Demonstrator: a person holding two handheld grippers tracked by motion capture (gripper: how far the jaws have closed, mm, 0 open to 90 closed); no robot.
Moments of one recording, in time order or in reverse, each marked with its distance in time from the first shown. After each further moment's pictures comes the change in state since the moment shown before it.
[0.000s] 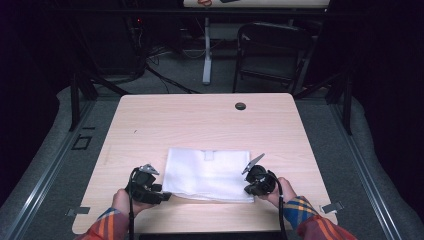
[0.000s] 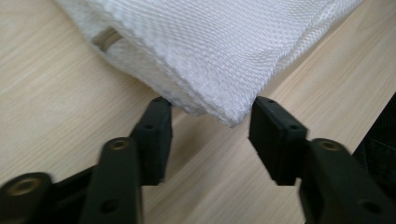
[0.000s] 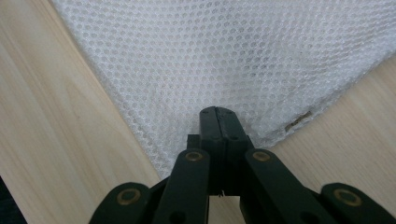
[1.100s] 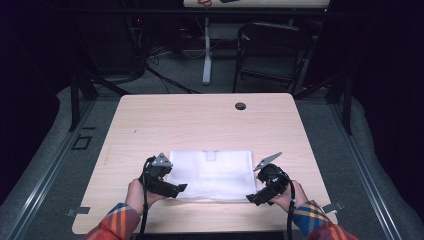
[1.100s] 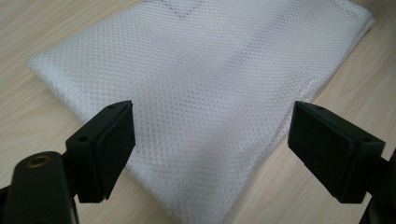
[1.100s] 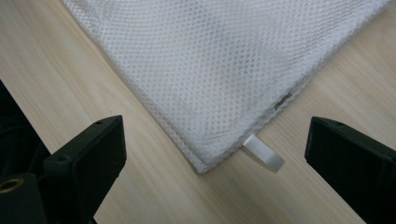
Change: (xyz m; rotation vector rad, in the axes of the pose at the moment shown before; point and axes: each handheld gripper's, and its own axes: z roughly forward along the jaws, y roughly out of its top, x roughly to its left) left arm -0.028 0.046 0.013 -0.137 0.045 0.152; right arm 0.005 -0.015 -0.042 -0.097 -0.007 0.092
